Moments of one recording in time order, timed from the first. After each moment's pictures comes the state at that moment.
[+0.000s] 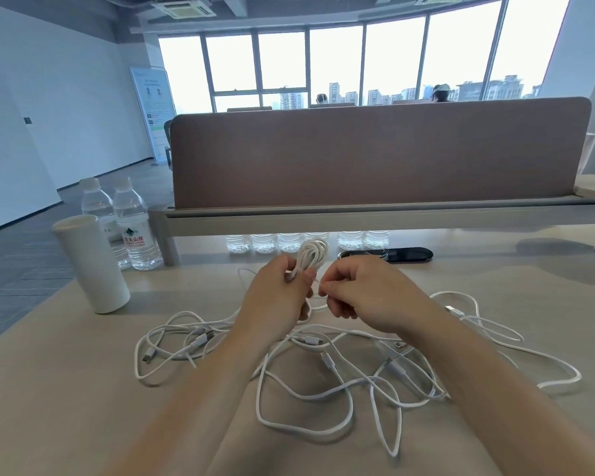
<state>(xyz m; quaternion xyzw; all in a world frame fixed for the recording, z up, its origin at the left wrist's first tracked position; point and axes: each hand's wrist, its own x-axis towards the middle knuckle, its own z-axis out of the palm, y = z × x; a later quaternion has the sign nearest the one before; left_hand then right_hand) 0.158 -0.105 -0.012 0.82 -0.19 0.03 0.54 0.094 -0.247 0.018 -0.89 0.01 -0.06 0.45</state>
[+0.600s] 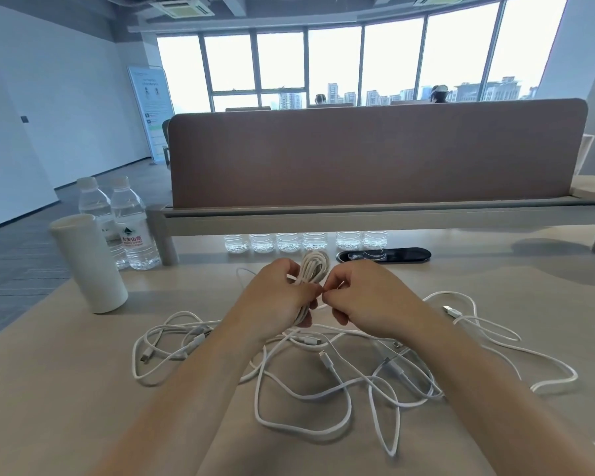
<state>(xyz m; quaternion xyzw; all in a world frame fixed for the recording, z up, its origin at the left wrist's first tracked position) 0.156 -0.101 -0.001 0.81 -0.18 -0.08 0.55 0.098 -0.246 0.013 -0.94 0.02 -0.06 0.34</state>
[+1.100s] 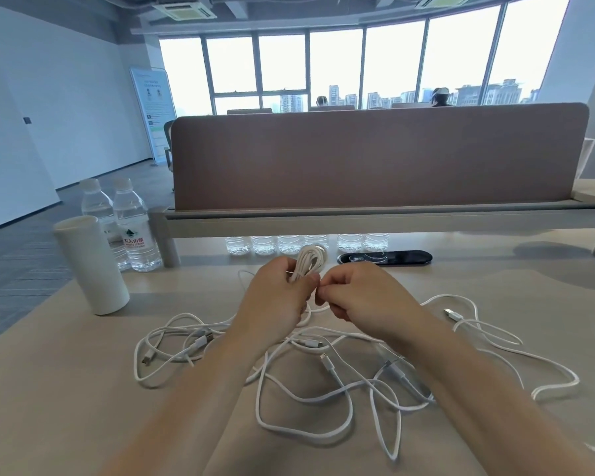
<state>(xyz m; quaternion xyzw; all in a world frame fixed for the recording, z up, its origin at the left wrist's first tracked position) 0.167 -0.104 -0.013 0.82 -0.21 0.01 0.53 0.096 -0.240 0.015 -0.88 0.04 -0.07 0.47</state>
